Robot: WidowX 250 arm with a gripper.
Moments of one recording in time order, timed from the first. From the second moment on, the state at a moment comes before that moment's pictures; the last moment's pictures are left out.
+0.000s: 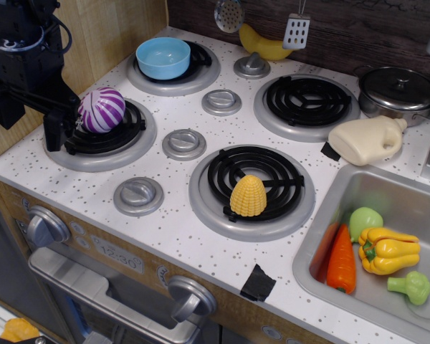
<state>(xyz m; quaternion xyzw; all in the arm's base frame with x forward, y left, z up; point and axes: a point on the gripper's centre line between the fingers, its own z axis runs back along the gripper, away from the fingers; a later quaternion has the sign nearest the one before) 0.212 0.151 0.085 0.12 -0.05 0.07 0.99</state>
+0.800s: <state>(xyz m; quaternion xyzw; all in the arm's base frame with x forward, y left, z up) 0.228 0.052 0.110 0.10 -0.06 0.09 0.99</state>
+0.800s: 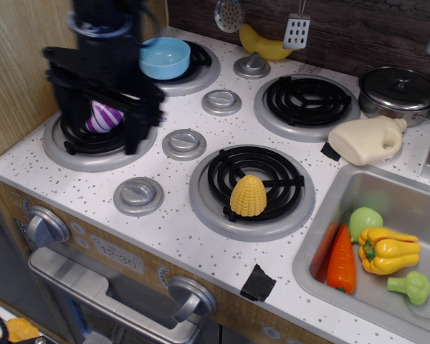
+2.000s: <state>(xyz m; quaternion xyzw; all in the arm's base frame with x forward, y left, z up) 0.276 -0.034 0.039 0.00 -0.14 0.11 0.98</state>
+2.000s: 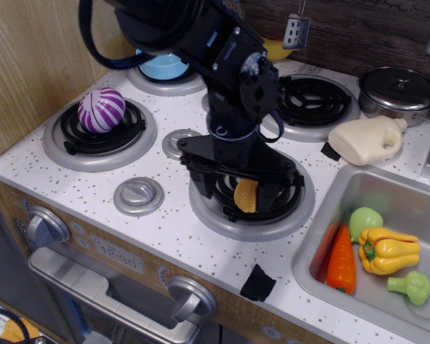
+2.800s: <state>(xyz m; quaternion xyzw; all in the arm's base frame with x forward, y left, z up) 0.299 -0.028 0.021 -0.03 -0.21 0.16 0.97</state>
